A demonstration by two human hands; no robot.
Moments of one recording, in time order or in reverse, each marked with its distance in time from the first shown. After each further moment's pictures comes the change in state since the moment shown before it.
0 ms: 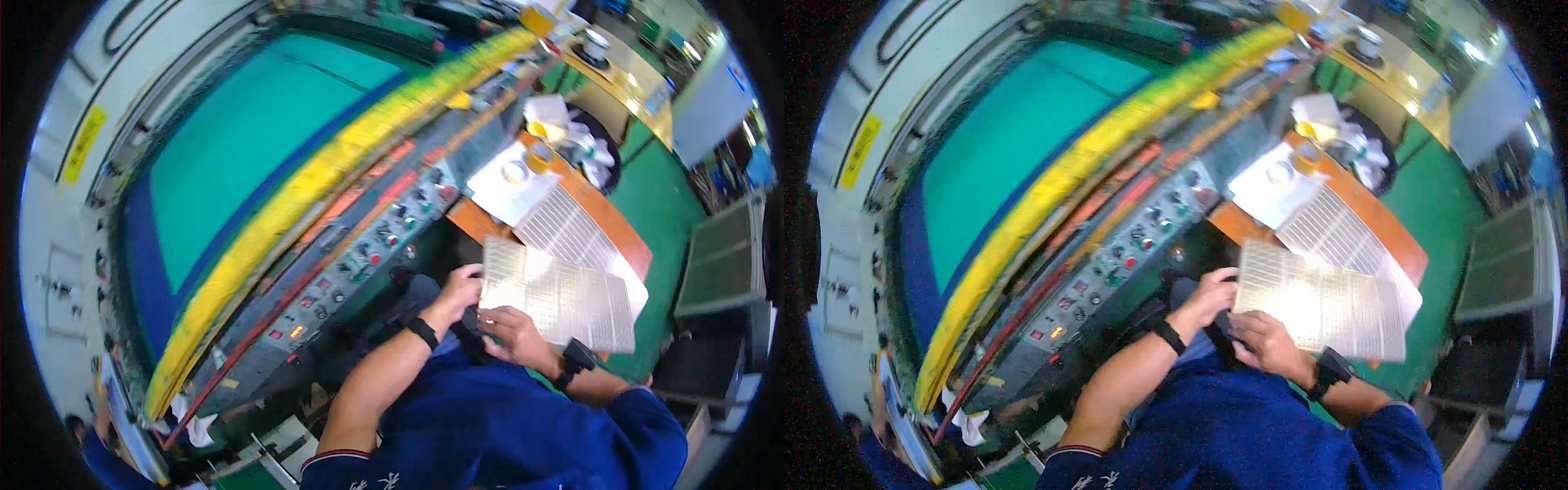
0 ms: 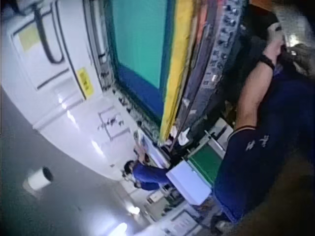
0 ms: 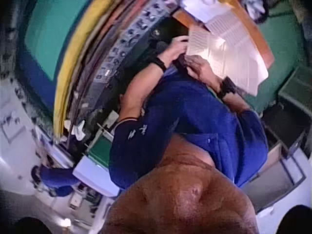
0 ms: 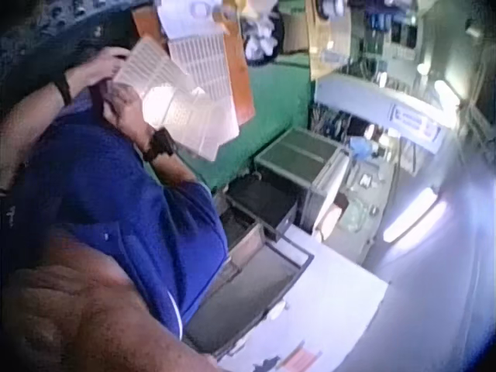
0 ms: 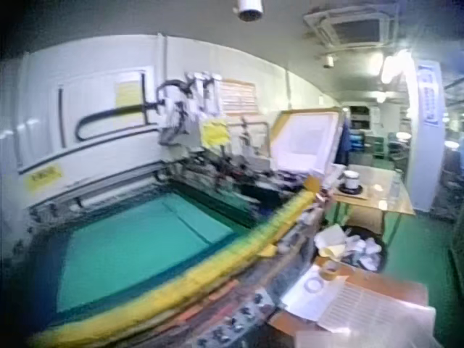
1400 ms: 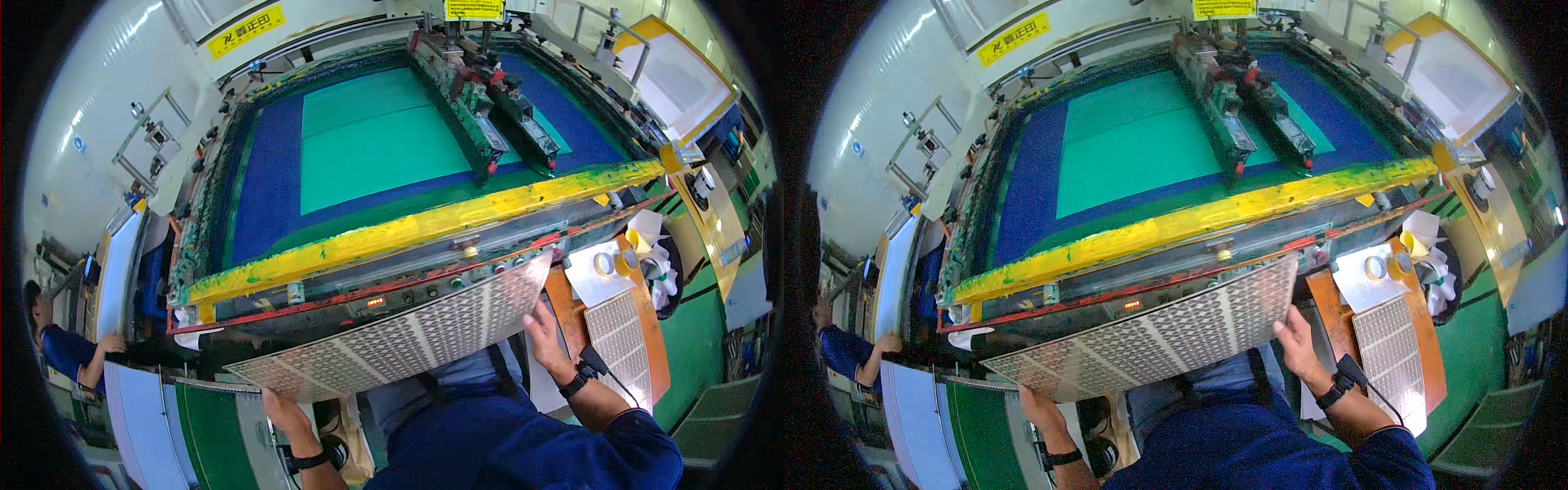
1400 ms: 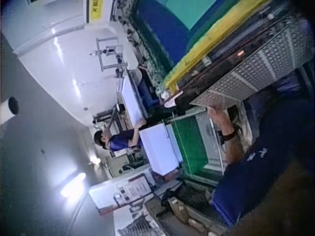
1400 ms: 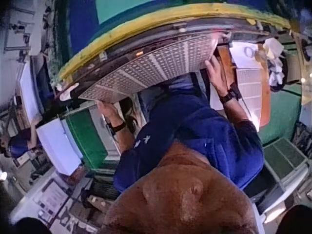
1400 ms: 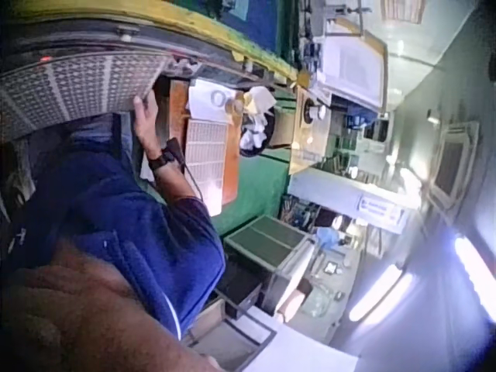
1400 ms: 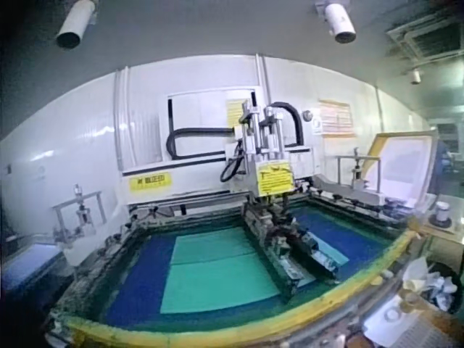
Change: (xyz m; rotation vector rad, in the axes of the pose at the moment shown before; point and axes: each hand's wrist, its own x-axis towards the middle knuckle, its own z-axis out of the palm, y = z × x) left_hand -0.614 0.054 0.072 -0.240 1.528 1.132; right_hand 0.148 -0.192 -0.164 0.953 -0.032 0.257
